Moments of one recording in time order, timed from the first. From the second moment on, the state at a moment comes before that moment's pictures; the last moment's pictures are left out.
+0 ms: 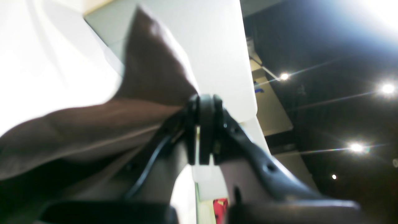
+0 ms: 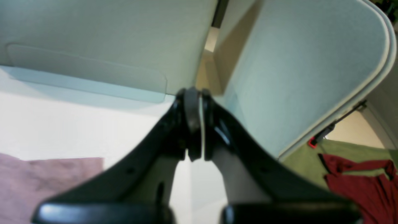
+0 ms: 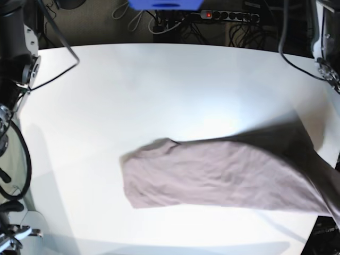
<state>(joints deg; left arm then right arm) -31.1 -32.9 -43.0 65.1 -80.8 -0.6 66.2 33.3 25.2 11.1 104.2 16.5 12.3 -54.0</state>
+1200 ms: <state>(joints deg) 4.2 -24.4 -49.9 72.7 -82.9 -1.0 66.3 6.7 -6.2 0.3 84.8 15.8 17.8 -53.6</state>
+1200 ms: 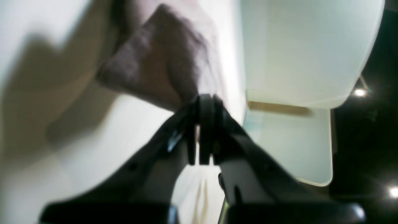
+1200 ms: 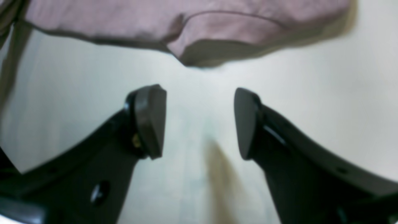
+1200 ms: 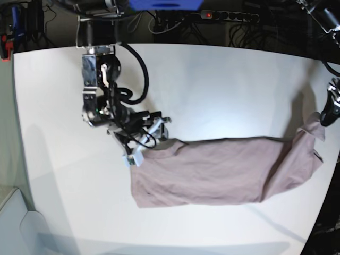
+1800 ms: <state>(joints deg) 6.7 -24.4 -49.6 72.8 -83.0 -1.0 66.9 18.1 -8.7 0.3 61.5 15.8 17.8 -43.9</state>
